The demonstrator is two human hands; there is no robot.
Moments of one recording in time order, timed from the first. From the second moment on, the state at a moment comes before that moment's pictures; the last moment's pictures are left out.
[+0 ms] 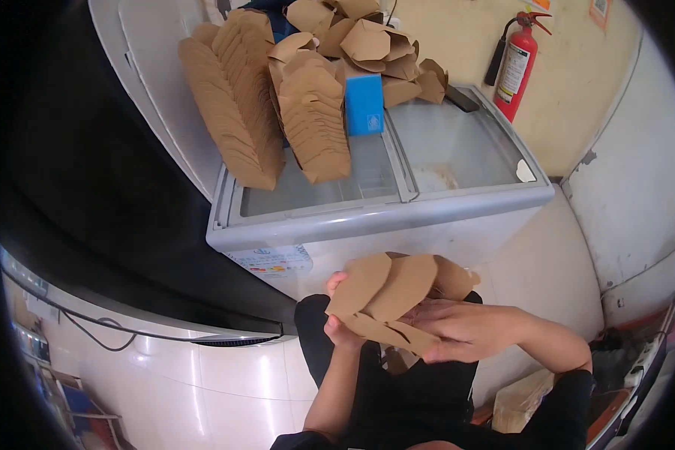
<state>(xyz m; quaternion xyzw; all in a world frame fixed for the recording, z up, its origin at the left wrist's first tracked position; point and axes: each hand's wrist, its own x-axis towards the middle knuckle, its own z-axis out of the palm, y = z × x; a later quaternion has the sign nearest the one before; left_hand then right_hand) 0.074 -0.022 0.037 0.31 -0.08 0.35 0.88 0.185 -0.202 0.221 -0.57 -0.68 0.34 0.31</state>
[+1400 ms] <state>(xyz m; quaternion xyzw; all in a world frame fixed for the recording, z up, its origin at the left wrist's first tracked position) 0.041 -0.028 0.046 0.30 -0.02 0.32 0.90 0.139 -0.223 0.226 -0.71 -0.53 0.27 0.38</state>
